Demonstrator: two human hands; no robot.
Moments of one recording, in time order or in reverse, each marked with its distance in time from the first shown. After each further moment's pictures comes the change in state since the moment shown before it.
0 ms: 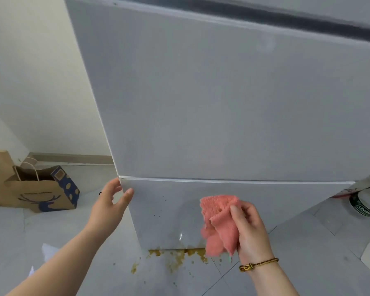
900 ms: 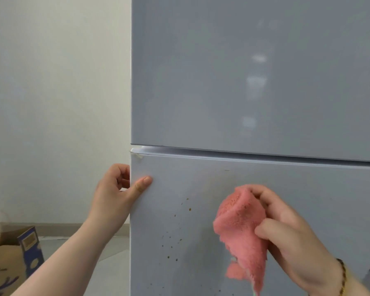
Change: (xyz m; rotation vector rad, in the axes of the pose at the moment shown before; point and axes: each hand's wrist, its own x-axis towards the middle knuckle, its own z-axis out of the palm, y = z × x) left_hand 0.066 -0.070 0.028 -0.281 0.189 0.632; right_hand 0.032 0.080 0.018 -0.171 -0.495 -0.505
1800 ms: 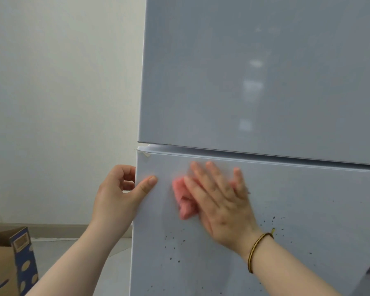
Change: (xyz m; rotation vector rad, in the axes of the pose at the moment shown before) left_hand -0.006 0.000 -0.003 -0.027 0.030 -0.033; right_hand 0.082 0.068 0.021 -1.675 0.426 -1.262
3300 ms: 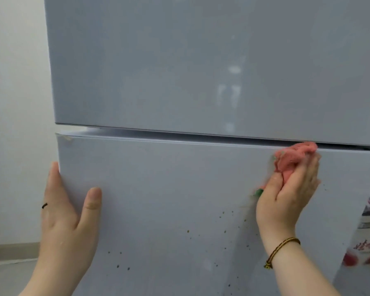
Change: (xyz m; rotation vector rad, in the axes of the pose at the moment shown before) left_hand -0.033 -0.044 0.038 0.201 0.164 0.217; right_hand -0.071 0.089 -0.017 0.288 0.277 1.130
